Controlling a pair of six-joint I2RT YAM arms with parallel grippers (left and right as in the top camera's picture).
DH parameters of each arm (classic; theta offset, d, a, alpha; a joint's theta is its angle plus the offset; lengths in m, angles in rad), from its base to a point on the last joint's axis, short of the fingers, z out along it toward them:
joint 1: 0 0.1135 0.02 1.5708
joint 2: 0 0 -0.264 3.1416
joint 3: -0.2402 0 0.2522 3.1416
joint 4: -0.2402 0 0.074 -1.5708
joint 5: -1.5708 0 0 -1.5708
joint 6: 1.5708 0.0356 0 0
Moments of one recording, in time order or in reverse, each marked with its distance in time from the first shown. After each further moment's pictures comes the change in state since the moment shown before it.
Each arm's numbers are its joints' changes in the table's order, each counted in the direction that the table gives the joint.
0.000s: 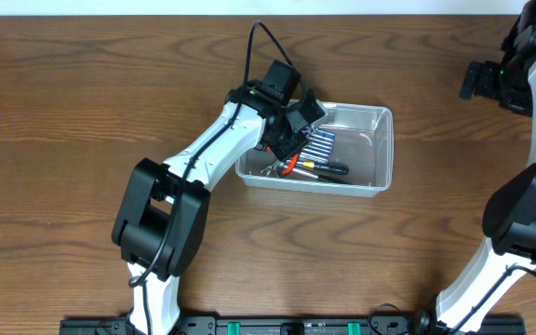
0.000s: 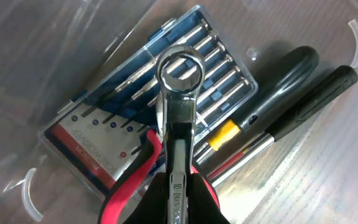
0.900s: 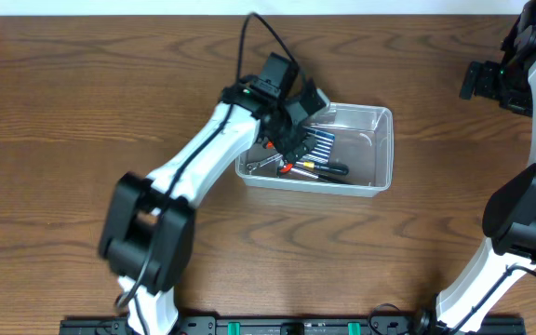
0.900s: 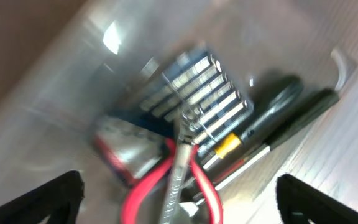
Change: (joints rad) left arm 0.000 0.109 0.001 0.039 0.034 0.000; right arm 0.000 0.000 0.000 0.000 0.000 0.000
